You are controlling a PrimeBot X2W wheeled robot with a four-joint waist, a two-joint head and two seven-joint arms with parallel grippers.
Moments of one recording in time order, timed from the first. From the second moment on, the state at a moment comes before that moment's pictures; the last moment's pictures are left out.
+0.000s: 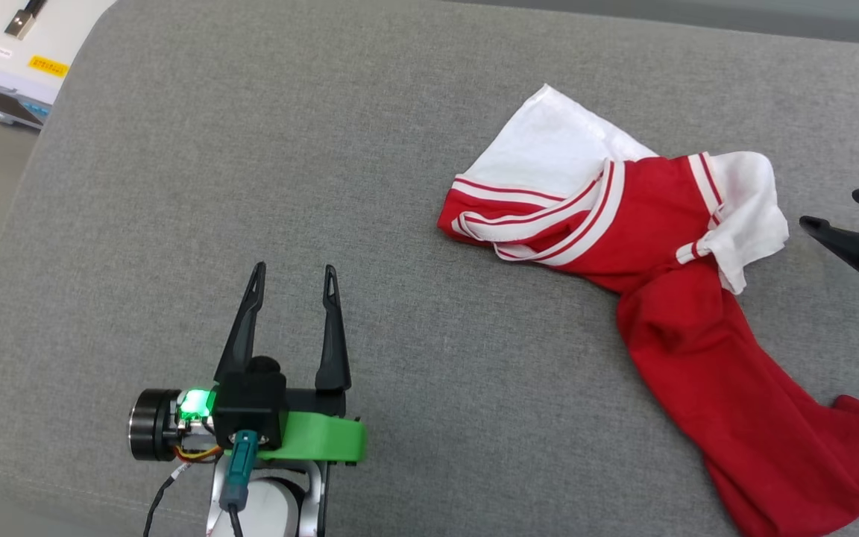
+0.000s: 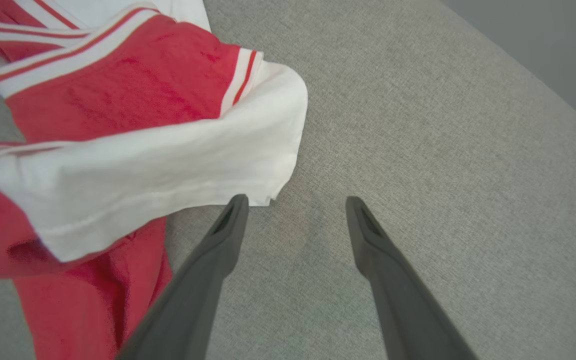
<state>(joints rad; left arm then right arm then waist) -0.09 0.07 -0.24 -0.04 -0.02 0.21 -0.26 -0.74 -0.87 0.65 0.17 0.88 0.13 0.69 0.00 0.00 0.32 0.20</state>
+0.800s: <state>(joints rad) -0.15 0.06 -0.25 -0.03 -0.02 0.21 -0.26 -0.82 -0.82 0.81 0.34 0.83 0.13 0.51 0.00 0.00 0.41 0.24</state>
